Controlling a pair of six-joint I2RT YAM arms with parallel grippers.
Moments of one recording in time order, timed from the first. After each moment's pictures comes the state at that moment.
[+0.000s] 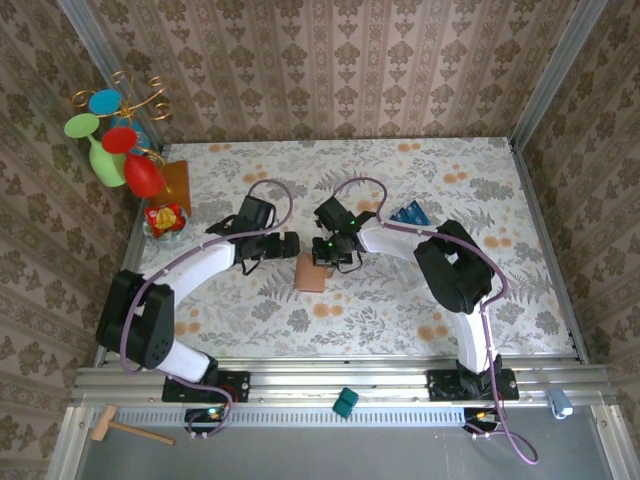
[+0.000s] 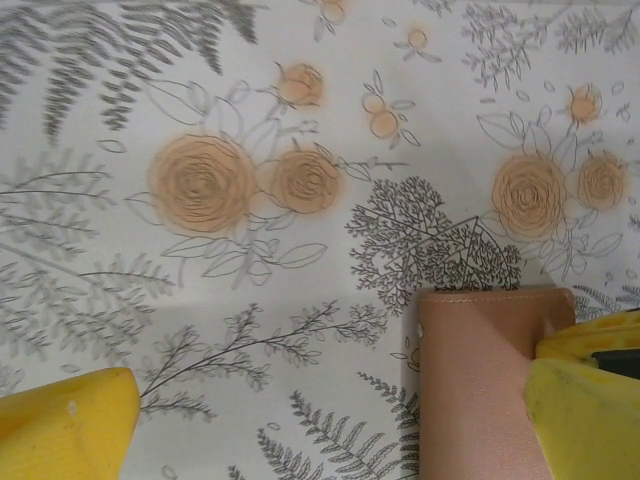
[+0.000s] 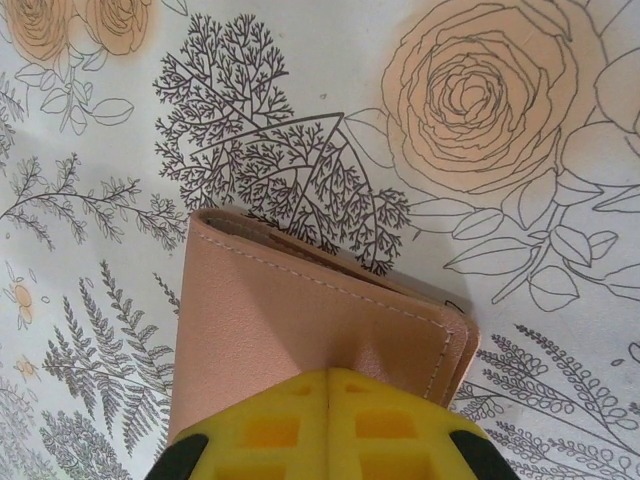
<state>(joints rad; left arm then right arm) -0.49 1.51 0.93 -0.46 0.04 -0.40 0.68 2.04 1.38 -0.46 -0.27 0.65</state>
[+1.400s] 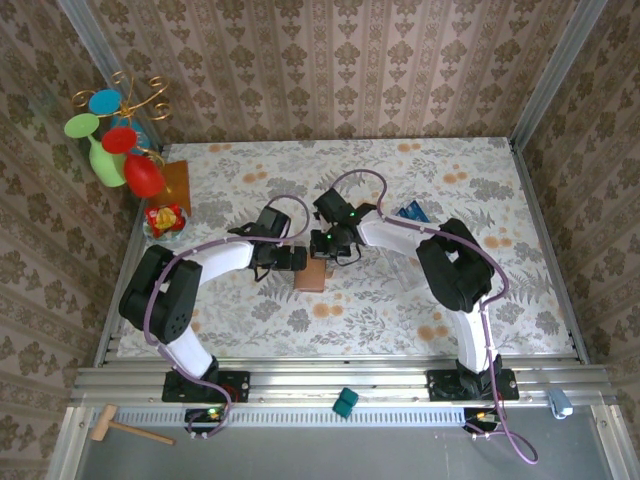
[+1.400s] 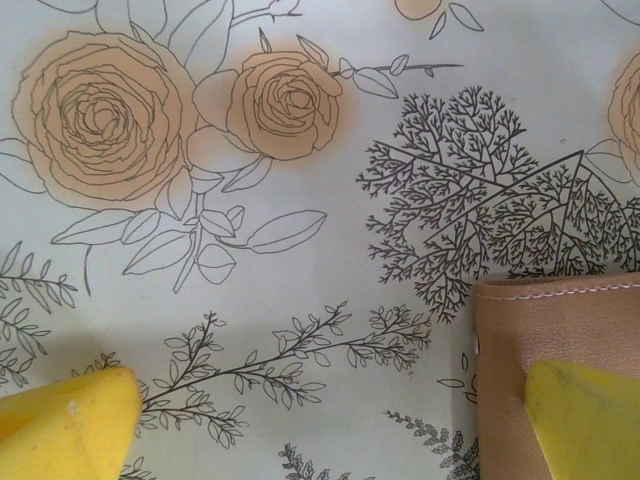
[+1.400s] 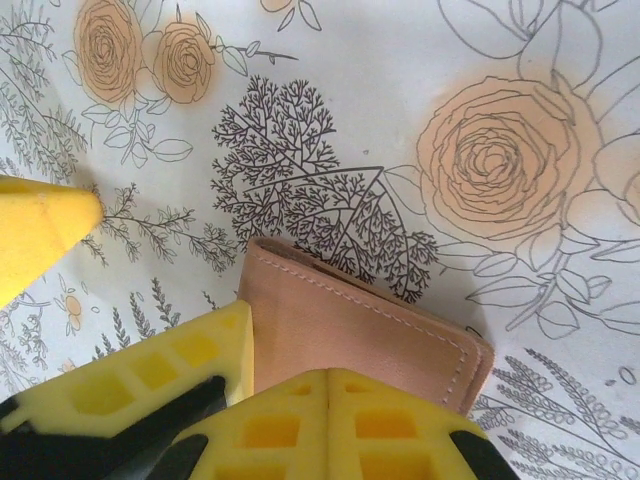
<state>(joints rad) -0.54 1.67 0.90 -0.38 -0.01 -0.39 0.66 2.04 1.46 -0.52 -0.28 0.63</state>
